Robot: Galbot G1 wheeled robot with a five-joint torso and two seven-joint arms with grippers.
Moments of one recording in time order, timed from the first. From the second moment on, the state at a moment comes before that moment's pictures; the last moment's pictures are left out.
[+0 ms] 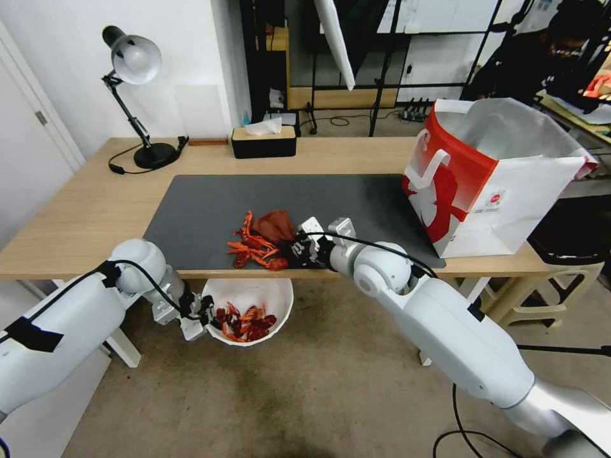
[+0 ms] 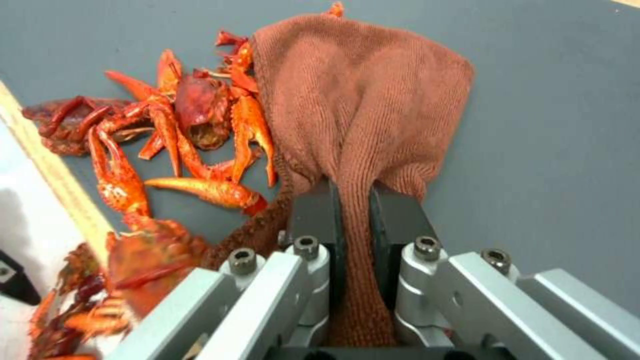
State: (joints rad) left arm 0.62 -0.69 0.12 -1.57 0.49 -0.69 1.27; right arm -0.60 1.11 -0.23 1.75 0.60 -0.67 -0.01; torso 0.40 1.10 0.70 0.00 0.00
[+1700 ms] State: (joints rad) left arm 0.63 -0.69 0.12 -1.56 0.49 -0.69 1.27; right arm -0.87 1.04 -0.17 2.04 0.55 -0.71 0.02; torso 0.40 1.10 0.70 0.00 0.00
